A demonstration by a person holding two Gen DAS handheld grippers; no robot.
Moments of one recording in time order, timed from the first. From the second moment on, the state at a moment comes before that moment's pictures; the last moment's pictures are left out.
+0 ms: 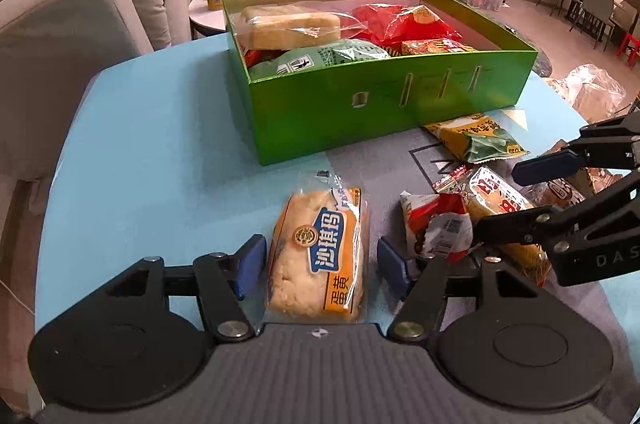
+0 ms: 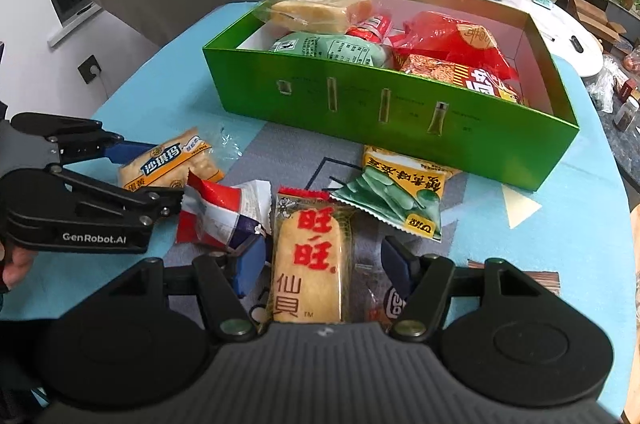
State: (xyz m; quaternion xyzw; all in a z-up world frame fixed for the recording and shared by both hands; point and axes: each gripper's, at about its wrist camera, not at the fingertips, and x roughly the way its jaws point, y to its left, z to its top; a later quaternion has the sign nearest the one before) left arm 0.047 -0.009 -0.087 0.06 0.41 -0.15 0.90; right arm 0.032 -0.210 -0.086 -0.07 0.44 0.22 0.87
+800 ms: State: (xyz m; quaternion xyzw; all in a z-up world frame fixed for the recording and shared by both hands) left arm 0.027 -0.006 -0.041 0.04 0.35 -0.16 0.92; right arm 0.013 -0.221 -0.046 -0.02 0.38 0.24 0.89
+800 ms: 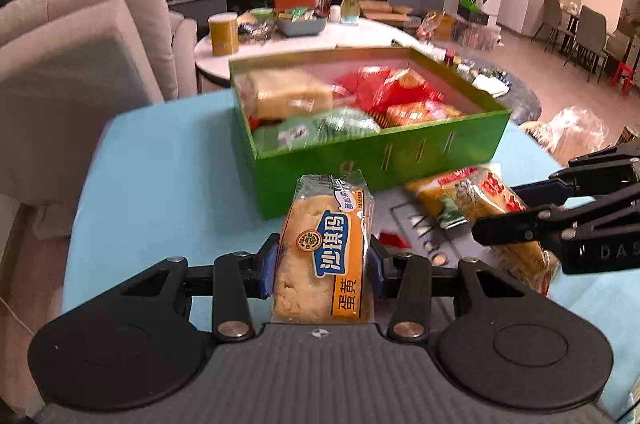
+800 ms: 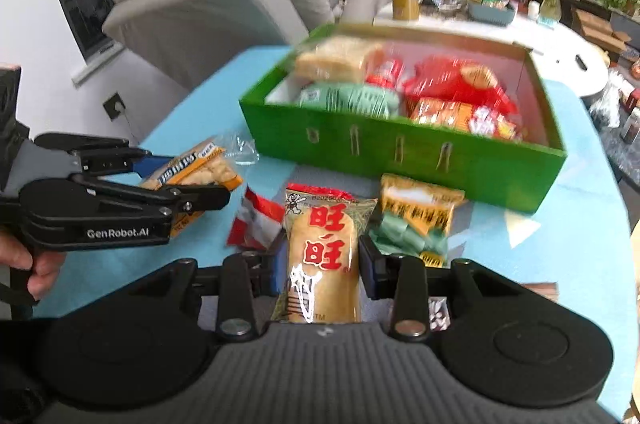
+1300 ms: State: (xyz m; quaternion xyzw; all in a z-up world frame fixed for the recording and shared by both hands) left arm 0.080 -0.053 0.008 0.02 0.30 -0.18 0.94; right arm 0.058 -0.254 0.002 0.05 0.32 0.20 0.92
